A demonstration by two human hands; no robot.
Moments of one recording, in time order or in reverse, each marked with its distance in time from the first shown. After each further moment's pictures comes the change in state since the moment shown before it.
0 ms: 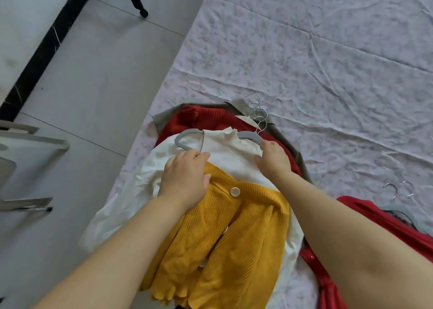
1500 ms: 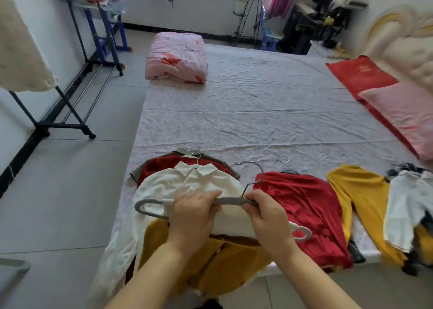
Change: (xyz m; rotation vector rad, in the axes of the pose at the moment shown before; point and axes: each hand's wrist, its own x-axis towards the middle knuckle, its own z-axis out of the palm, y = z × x) left_hand -0.312 0.045 -0.078 -0.226 0.514 0.772; right_hand -0.490 -0.067 -0.022 0.505 0.853 -0.181
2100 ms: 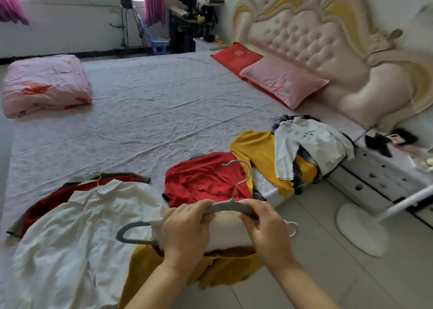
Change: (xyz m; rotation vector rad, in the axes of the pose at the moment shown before) left_hand -0.058 0.236 0.093 -0.162 -0.128 0.192; right_hand -0.192 0.101 -0.186 -0.140 0.388 0.297
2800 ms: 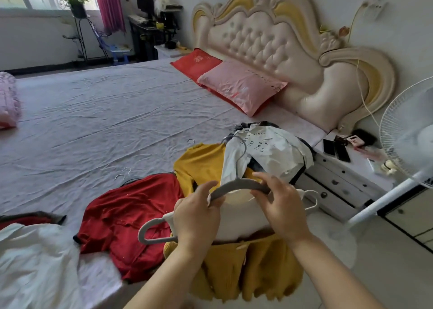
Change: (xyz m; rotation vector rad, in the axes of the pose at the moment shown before) left_hand 0.128 0.248 0.237 -0.275 -0.010 -0.227; right_hand 0.146 0.239 -0.234 -0.162 0.183 -0.126
